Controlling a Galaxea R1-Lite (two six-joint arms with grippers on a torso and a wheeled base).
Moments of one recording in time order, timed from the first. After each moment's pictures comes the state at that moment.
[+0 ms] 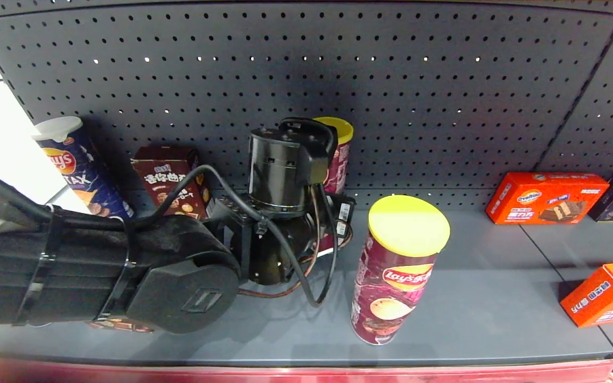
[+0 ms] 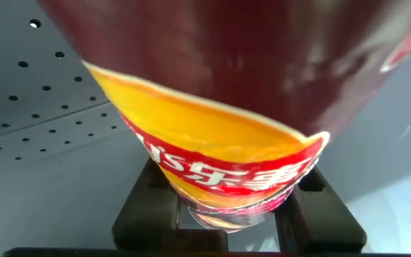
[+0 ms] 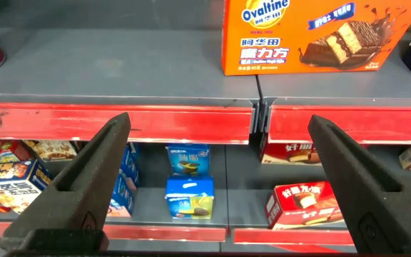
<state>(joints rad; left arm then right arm) -0.80 1.92 -1.22 -0.49 0.46 -0.04 0.00 0.01 0.00 0.00 0.02 0.00</state>
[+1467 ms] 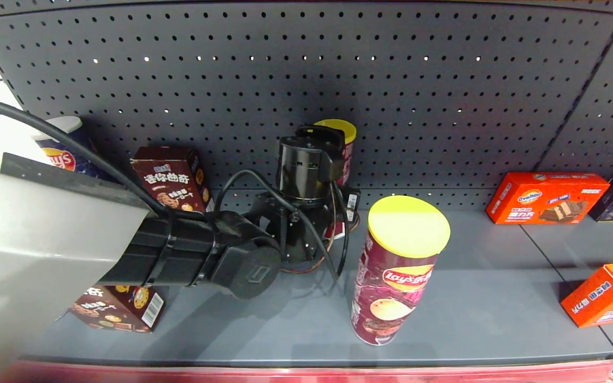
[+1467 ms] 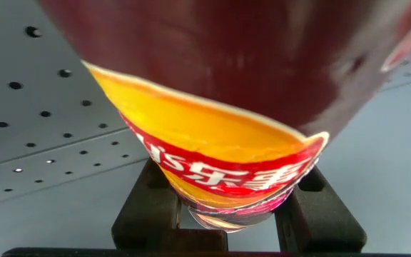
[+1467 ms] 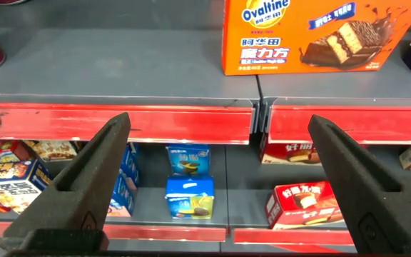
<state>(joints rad) -0.74 2.09 -1.38 -0.56 0.45 -0.03 0.00 0.01 0.00 0.00 0.02 0.00</state>
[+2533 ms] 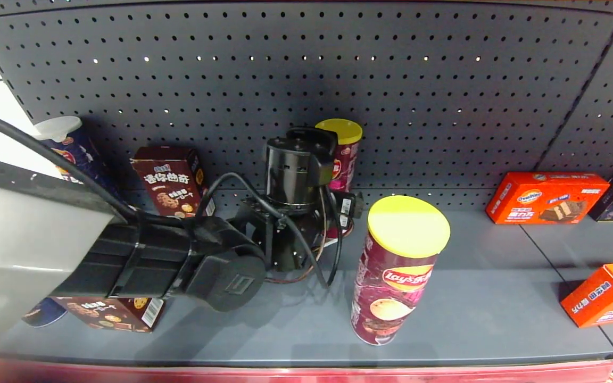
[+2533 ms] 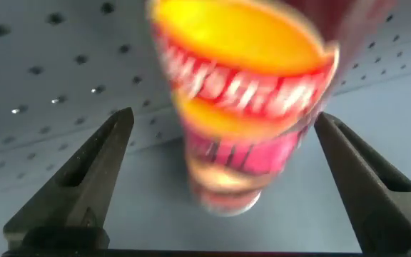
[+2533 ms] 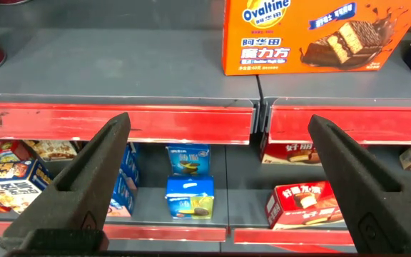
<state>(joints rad) -0.75 2.02 -1.28 -0.57 0.45 -0.04 0.00 0.01 0.00 0.00 0.02 0.00</state>
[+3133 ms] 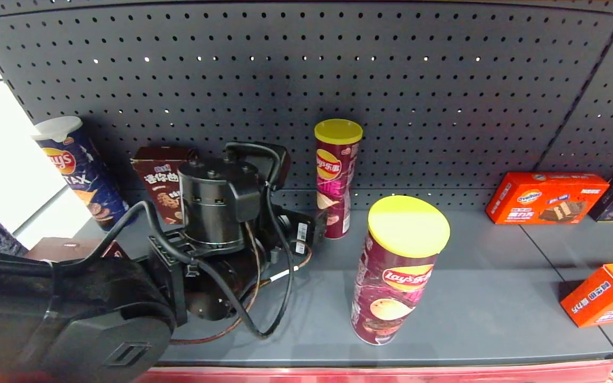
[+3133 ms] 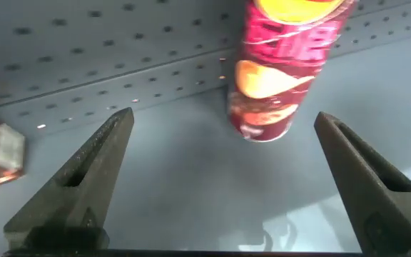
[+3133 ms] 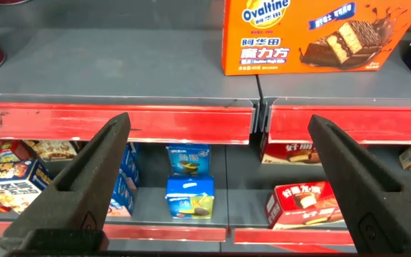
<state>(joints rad) -0.74 1.79 -0.91 -0.70 0.45 -0.03 0.00 0.01 0.00 0.00 0.02 0.00</state>
